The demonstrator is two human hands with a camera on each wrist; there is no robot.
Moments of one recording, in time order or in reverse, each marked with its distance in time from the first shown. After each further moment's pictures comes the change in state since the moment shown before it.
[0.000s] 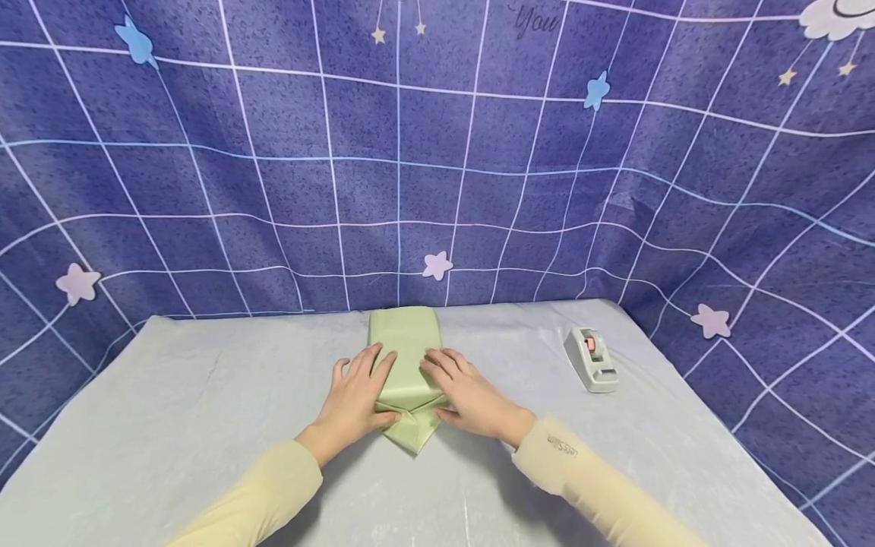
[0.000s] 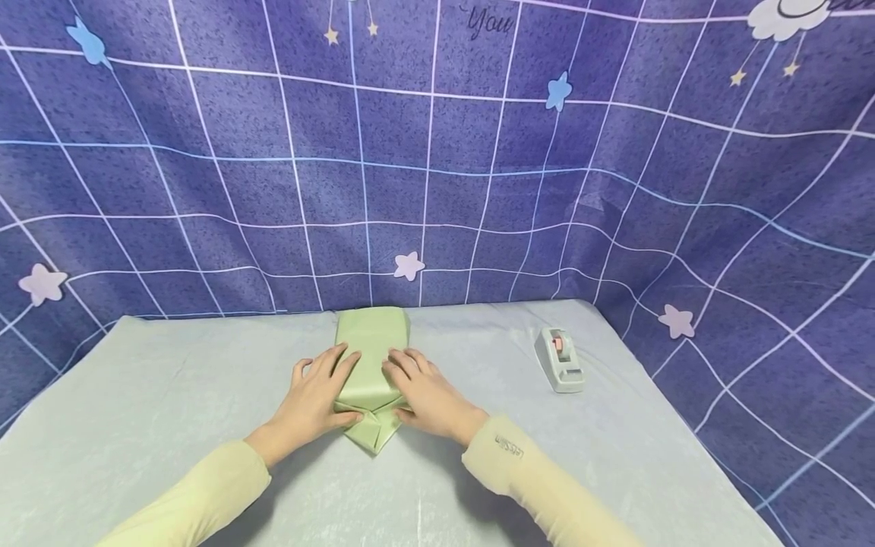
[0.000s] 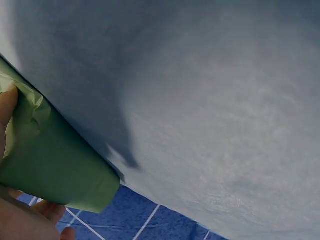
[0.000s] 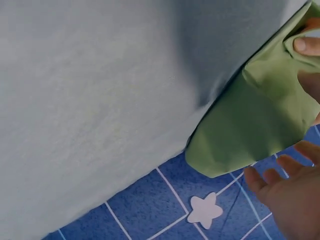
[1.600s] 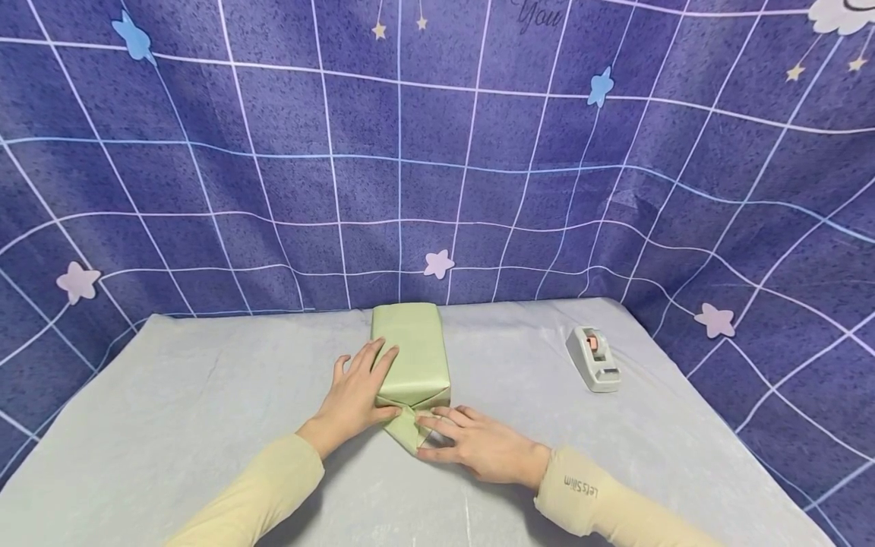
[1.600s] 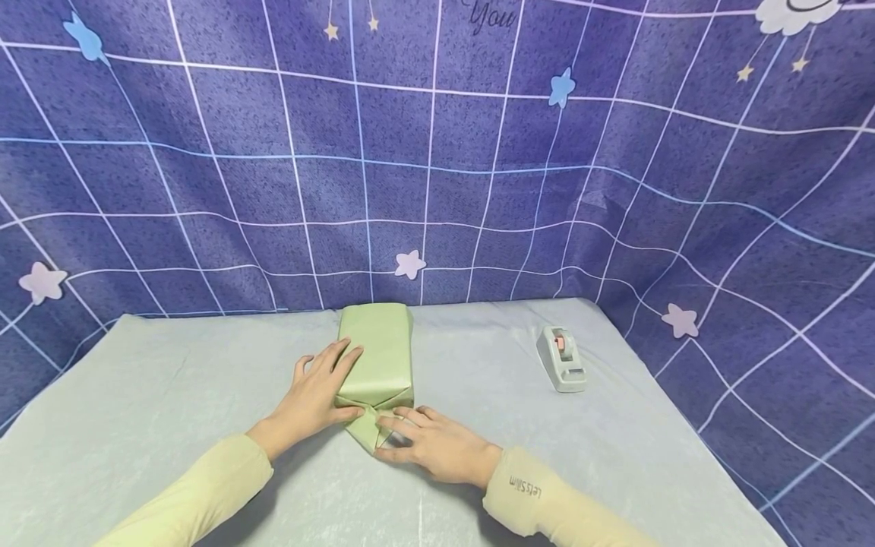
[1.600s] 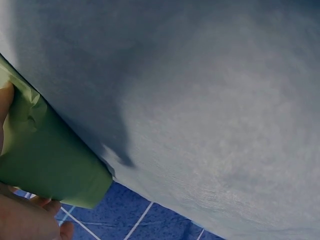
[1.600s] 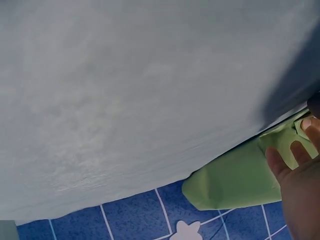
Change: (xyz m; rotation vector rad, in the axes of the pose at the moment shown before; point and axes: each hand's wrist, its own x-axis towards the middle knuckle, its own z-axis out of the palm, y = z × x) left_hand 0.004 -0.006 0.003 -0.049 -0.026 -0.005; right_hand -0.047 -0.016 0.018 -0.280 -0.139 -0.365
